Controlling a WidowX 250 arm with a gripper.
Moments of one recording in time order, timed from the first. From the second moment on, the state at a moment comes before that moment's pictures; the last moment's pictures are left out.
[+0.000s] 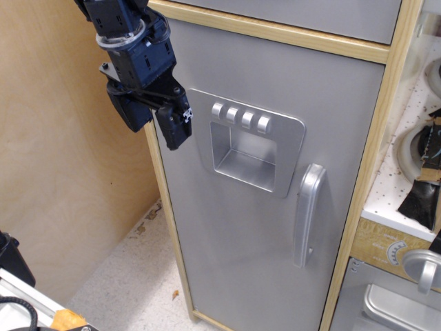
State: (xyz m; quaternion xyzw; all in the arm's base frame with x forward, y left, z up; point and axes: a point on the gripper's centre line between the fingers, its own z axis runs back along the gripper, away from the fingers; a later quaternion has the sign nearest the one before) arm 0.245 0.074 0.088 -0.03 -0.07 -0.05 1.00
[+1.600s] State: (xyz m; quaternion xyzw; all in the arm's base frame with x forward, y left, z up) arm 0.275 -0.050 0.023 -0.05 -0.11 0.00 0.99
